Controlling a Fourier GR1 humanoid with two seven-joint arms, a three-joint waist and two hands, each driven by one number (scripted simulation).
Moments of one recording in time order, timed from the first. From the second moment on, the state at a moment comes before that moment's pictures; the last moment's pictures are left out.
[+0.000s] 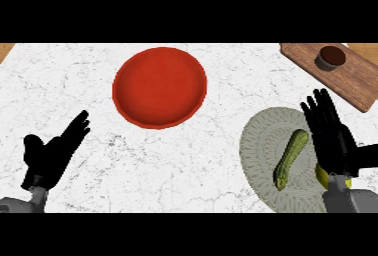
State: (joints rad) left arm -0.07 0.58 -0.30 -1.43 0.41 0.16 0.10; right arm -0.10 -0.25 0.01 -1.49 -0.45 -0.11 -0.05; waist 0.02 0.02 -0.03
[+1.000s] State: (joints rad) left arm -0.19 0.56 -0.05 -1.48 0.42 0.26 -0.10; right arm -0.12 -0.28 0.40 -1.74 0.50 -0.59 0.16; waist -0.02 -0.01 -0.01
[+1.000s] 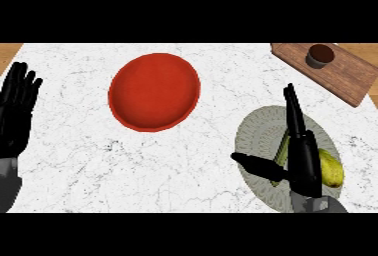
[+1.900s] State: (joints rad) left arm -0.20 0.54 -0.03 -1.47 0.40 0.25 -0.11; right arm -0.10 -0.57 0.42 -2.28 0.52 0.20 1.05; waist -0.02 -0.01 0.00
